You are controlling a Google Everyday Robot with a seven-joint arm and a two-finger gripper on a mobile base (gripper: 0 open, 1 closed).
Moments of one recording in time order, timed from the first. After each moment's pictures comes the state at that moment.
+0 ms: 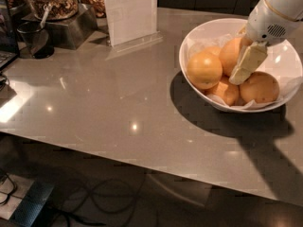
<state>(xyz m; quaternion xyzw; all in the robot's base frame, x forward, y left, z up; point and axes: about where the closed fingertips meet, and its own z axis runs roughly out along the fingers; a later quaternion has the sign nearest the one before) 0.574 -0.220 0.920 -0.62 0.77 0.05 0.15</state>
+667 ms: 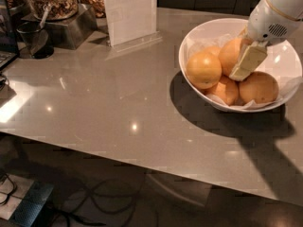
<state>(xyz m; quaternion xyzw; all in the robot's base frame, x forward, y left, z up) 0.574 -0.219 0.920 -0.62 0.77 0.05 0.15</state>
